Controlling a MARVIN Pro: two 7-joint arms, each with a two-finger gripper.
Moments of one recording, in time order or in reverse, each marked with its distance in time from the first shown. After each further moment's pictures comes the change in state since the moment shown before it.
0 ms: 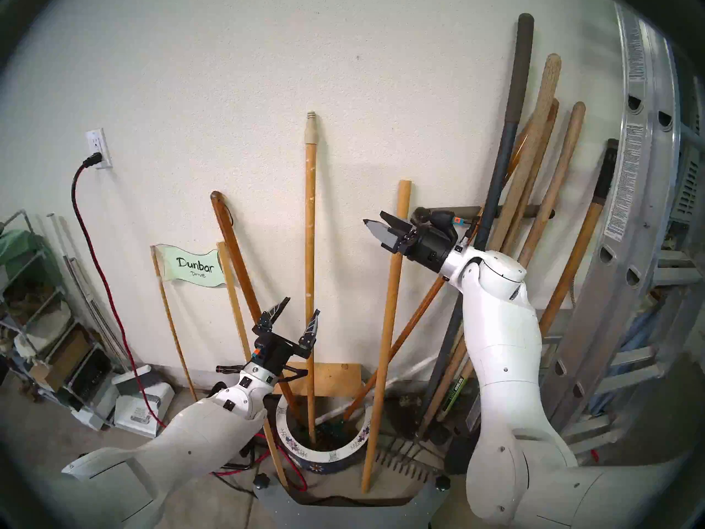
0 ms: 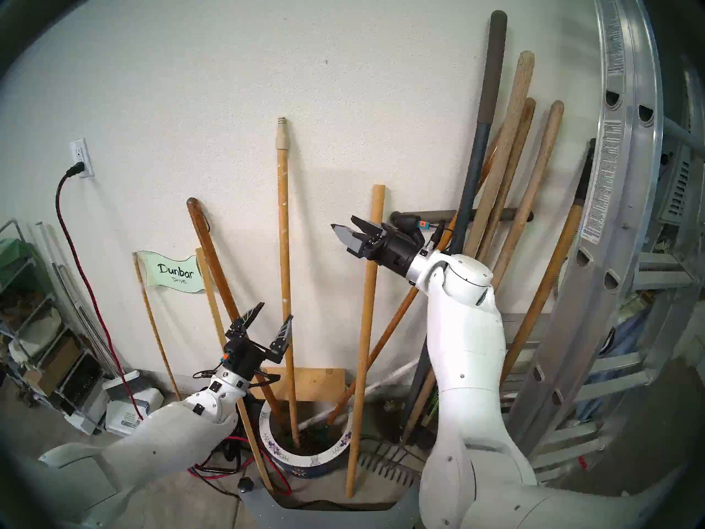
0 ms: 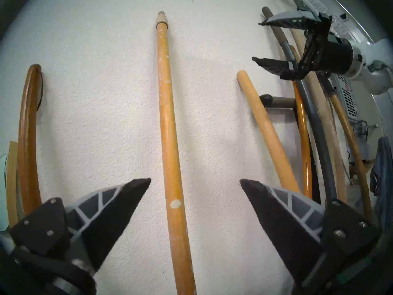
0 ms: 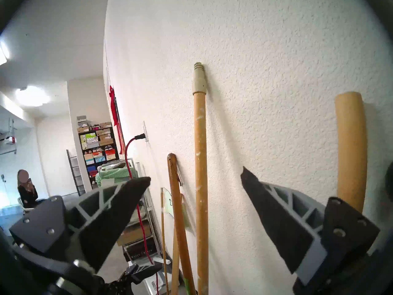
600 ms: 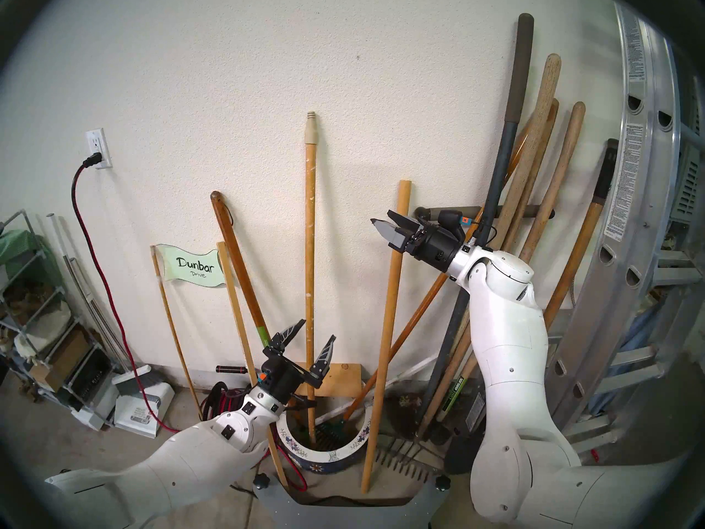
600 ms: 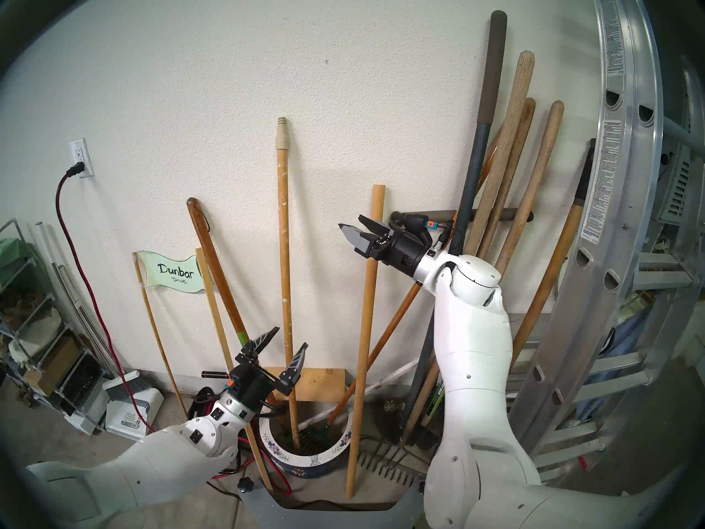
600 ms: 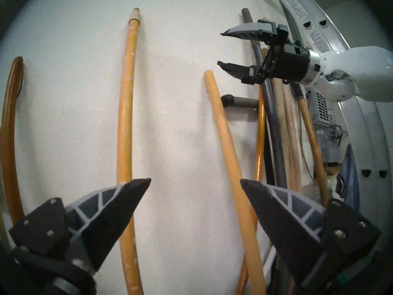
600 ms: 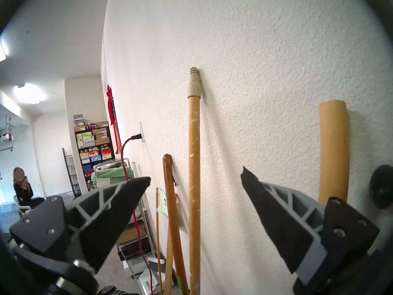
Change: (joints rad) left arm 0.156 0.109 0.076 -0.248 0.015 0.101 0.038; right arm -0.008 0.021 0.017 -0.006 0.000 -0.009 0.009
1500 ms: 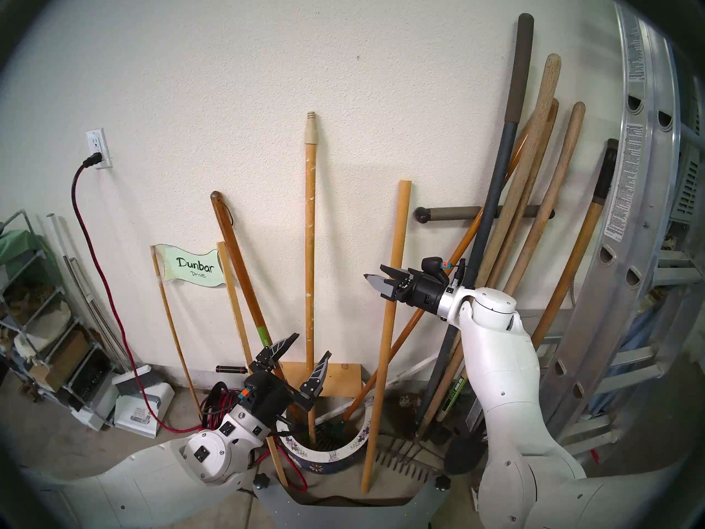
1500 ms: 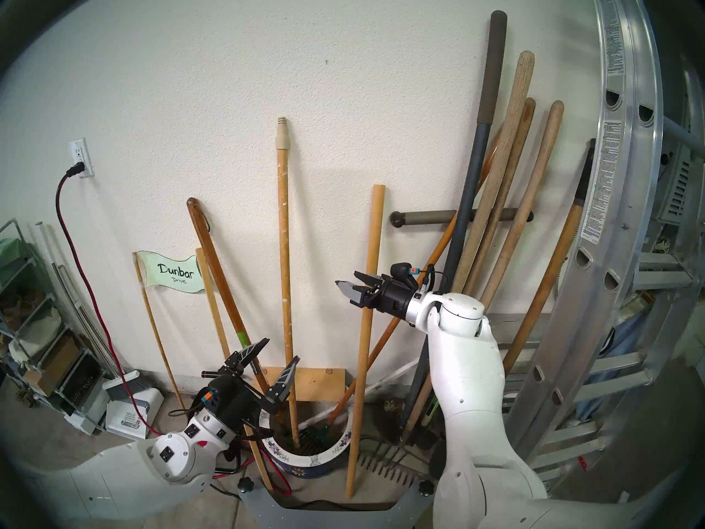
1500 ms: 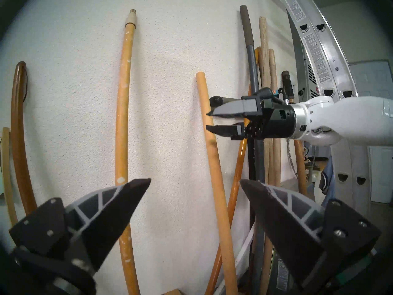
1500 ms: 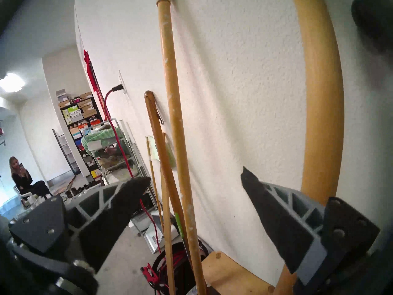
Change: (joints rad) left arm 0.185 0.244 -0.034 -0.425 0.013 0.163 0.176; right arm -0.079 0.037 -0.048 0.158 -0.124 -0.033 -0.025
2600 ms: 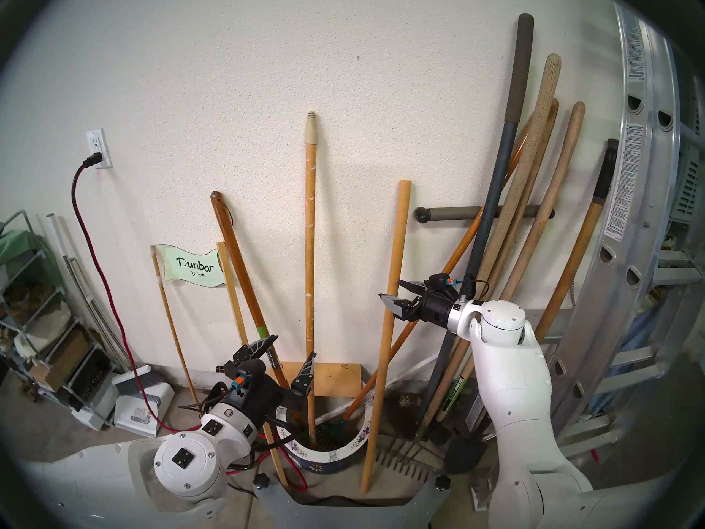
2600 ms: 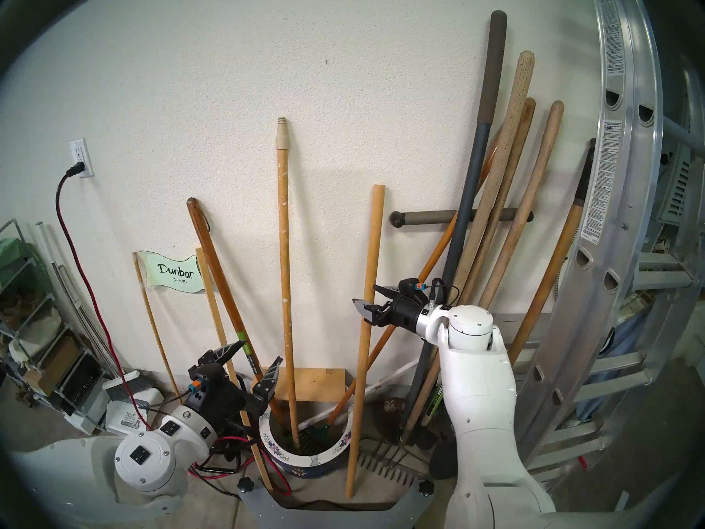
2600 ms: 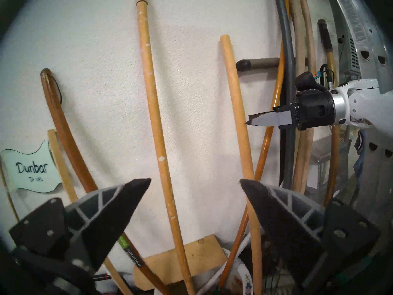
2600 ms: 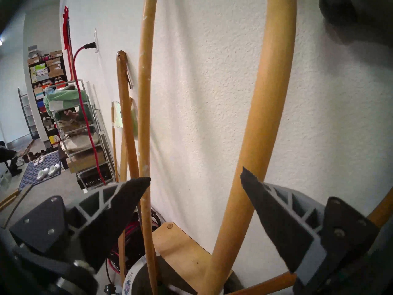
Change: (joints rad) left arm 0.152 0.273 -0.053 -0.536 -0.005 0.557 0.510; right arm -0.081 0.038 0.006 -0.075 -0.151 -0.112 -0.115
